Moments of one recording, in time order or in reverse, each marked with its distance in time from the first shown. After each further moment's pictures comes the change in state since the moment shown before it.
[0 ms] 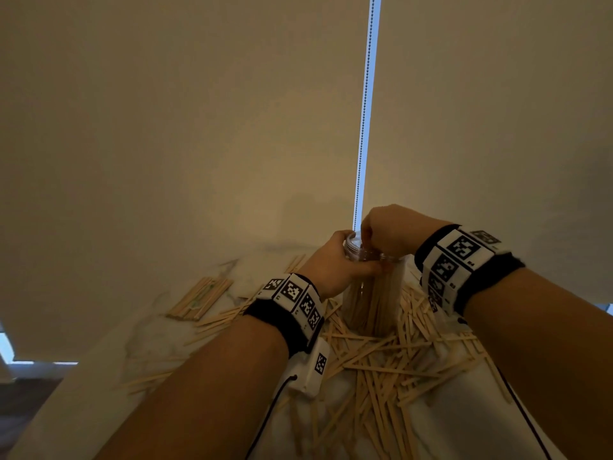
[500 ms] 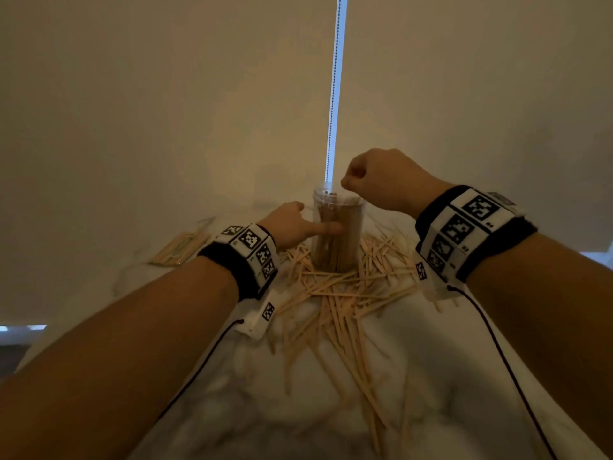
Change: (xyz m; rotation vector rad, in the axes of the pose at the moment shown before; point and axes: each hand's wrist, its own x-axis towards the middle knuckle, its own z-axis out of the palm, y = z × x) left_hand -0.045 0.010 -0.009 0.305 -0.003 -0.182; right_hand -0.092 0.002 -0.023 0.277 0.261 0.041
